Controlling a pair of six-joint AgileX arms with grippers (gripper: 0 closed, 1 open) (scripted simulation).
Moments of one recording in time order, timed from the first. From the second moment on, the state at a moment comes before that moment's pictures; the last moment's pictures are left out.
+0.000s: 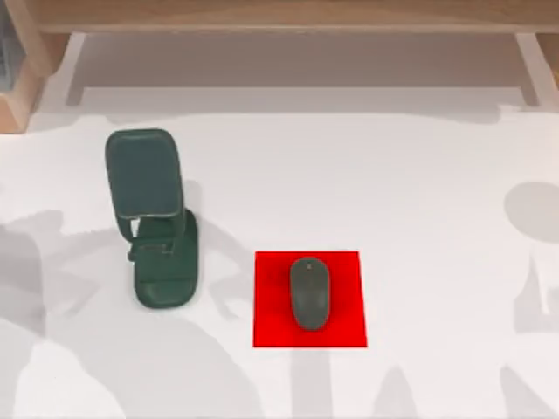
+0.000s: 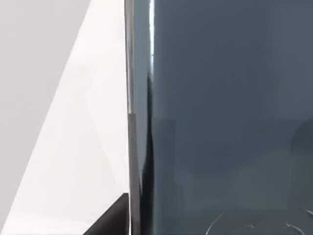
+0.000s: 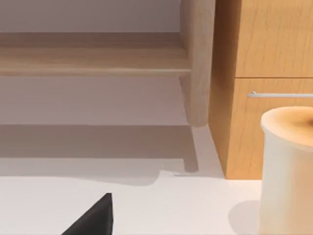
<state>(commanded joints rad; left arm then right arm) 0.36 1.74 1.23 -0.67 -0.16 0.06 0.00 0.00 0.00 0.00 0.00 0.00</state>
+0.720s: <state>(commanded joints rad) -0.33 1.26 0.99 -0.29 -0.60 -0.33 0.00 0.00 0.00 0.00 0.00 0.00</state>
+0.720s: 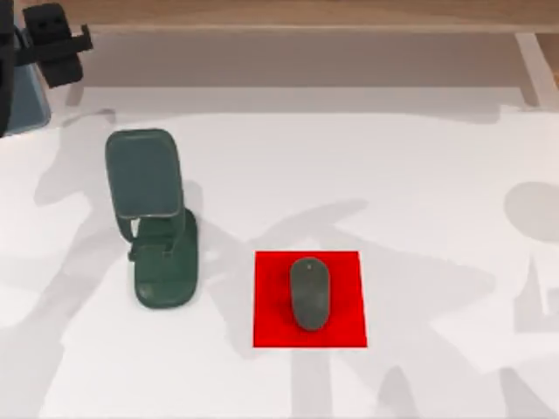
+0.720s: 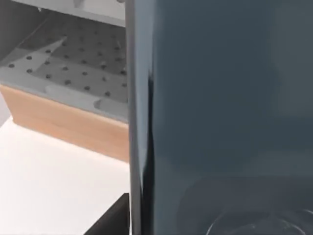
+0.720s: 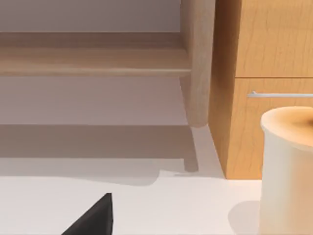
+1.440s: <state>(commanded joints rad) -0.81 1.09 0.68 -0.22 -0.73 -0.47 0.00 0.00 0.00 0.00 0.00 0.00</state>
